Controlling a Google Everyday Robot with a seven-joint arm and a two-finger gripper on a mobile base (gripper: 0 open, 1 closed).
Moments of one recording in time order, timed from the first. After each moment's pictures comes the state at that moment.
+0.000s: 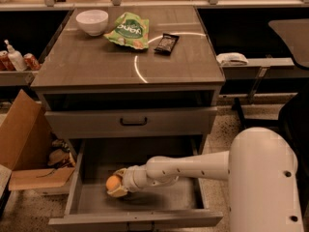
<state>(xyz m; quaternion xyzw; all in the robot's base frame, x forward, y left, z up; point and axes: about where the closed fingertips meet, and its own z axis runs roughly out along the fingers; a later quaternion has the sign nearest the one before) 0.515 0.165 0.376 -0.57 0.70 0.30 0.32</state>
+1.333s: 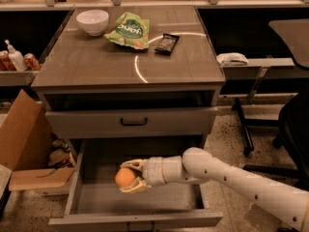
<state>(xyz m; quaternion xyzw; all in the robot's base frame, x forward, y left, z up) 0.473 0.093 0.537 -0.62 0.54 0.34 0.46</state>
